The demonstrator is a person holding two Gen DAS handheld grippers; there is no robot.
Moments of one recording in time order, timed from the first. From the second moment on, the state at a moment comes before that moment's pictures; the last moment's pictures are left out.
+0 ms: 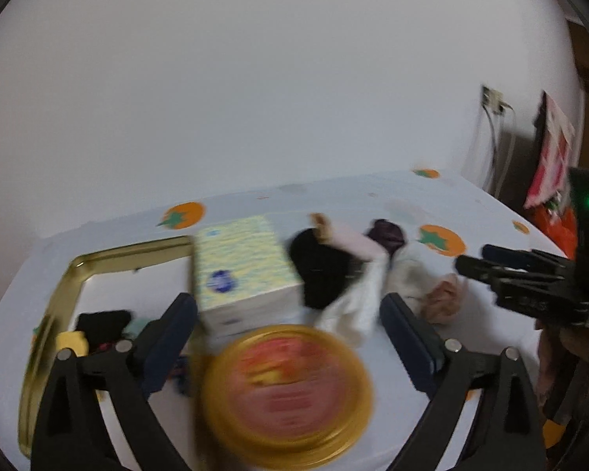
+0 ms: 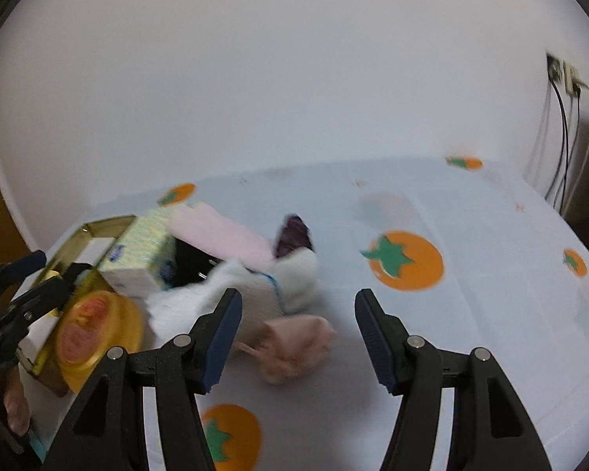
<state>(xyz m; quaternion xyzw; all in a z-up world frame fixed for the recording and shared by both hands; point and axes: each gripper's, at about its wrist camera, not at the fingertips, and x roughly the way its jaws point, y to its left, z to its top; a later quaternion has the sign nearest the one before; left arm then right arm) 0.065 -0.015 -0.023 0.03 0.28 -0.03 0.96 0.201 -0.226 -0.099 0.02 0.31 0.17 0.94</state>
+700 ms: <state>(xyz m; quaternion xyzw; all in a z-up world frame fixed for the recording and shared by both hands) 0.089 -0.062 -0.036 0.06 0.31 -0.06 0.95 0.216 -0.226 -0.131 0.03 0.37 0.20 0.91</state>
